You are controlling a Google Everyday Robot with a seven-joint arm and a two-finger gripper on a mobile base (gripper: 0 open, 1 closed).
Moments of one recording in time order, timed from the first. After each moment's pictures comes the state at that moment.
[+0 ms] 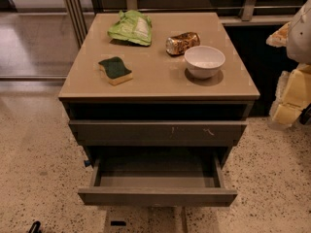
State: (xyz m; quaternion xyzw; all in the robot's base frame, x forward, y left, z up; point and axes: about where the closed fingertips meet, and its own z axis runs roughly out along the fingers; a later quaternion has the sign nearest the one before) arm 0.438 -0.217 0.976 -0.60 0.78 -0.03 0.16
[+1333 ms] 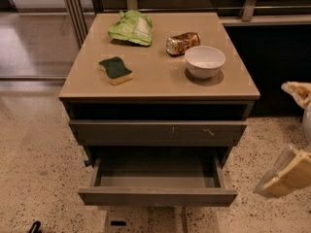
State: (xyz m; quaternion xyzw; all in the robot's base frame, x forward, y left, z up) arm 0.354 -0.202 0.930 -0.53 0.80 -0.02 0.28
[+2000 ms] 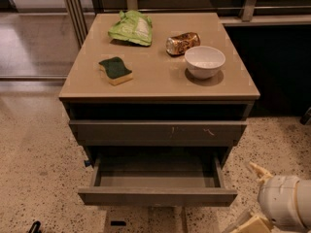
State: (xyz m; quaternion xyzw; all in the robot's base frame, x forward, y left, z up) arm 0.330 -0.188 0.726 -0.45 0.82 0.17 0.32
